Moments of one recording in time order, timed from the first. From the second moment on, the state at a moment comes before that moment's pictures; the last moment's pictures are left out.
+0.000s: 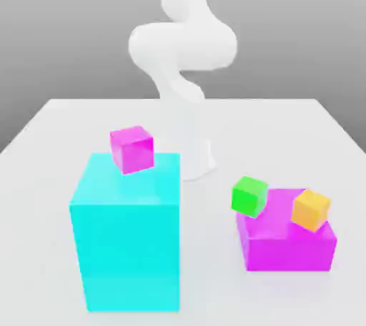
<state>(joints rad) -0.07 -0.74 0.01 -2.36 0.00 2.35 0.91</state>
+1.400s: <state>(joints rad) -0.78 0.20 -0.02 -2.96 -0.09 3.17 2.22</state>
